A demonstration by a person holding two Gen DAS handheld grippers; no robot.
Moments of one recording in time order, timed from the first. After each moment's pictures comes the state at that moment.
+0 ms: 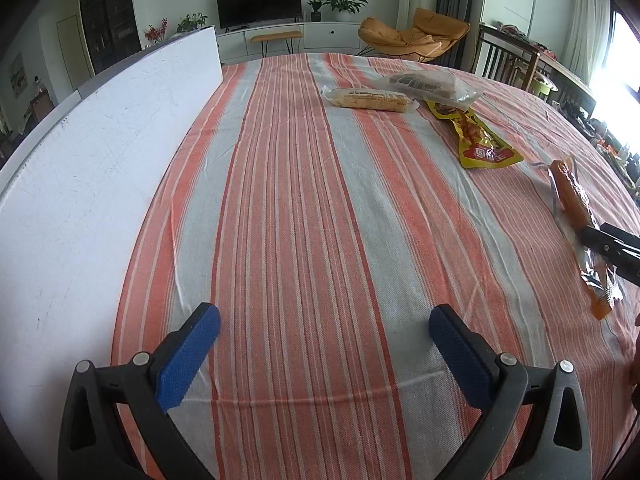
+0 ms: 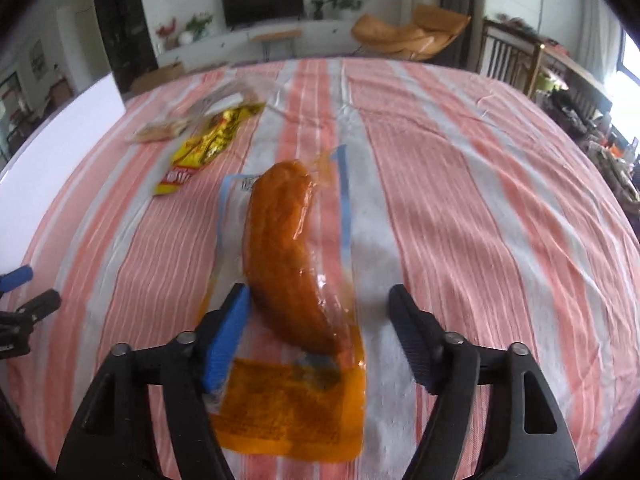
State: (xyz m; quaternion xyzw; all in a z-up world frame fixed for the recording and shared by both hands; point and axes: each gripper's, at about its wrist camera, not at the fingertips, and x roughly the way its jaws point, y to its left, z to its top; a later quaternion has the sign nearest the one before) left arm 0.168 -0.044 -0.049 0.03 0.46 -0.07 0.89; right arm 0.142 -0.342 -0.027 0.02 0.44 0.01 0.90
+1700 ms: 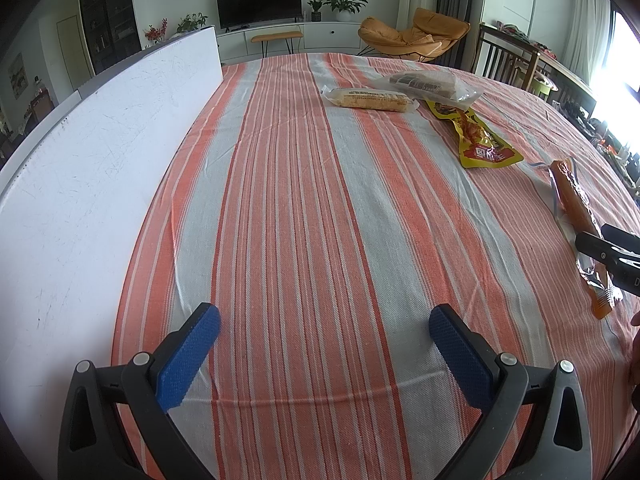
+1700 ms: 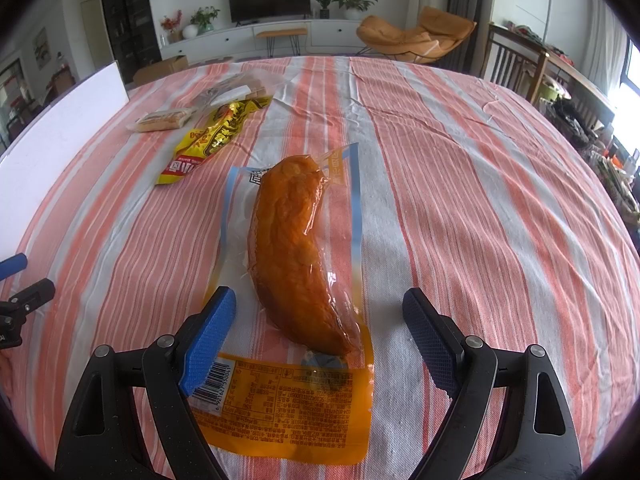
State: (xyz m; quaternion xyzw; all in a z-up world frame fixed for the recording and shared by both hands) left arm 0.167 -0.044 -0.050 0.03 0.46 -0.07 0.89; right arm 0.142 -0.326 -0.036 0.00 0.44 0.02 0.90
